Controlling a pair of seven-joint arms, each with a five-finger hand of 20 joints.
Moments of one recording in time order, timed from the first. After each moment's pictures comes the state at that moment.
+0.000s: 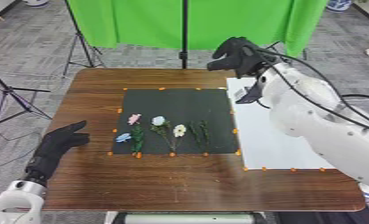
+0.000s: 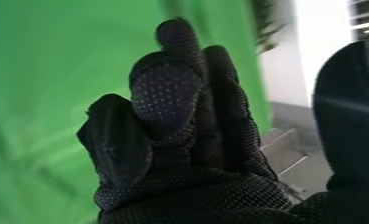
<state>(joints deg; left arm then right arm) 126.7 -55.9 -103.5 -112.7 62.3 3.1 4.3 -49.5 -39.6 41.1 -107.3 -104.3 1.1 25.3</state>
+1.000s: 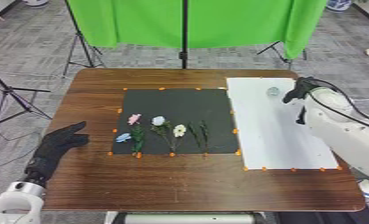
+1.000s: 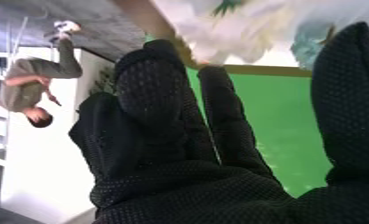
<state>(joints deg) 127.0 -56.3 -103.7 -112.9 62.8 3.1 4.2 -51.8 -38.2 39.6 -79.2 -111.7 -8.1 38.9</state>
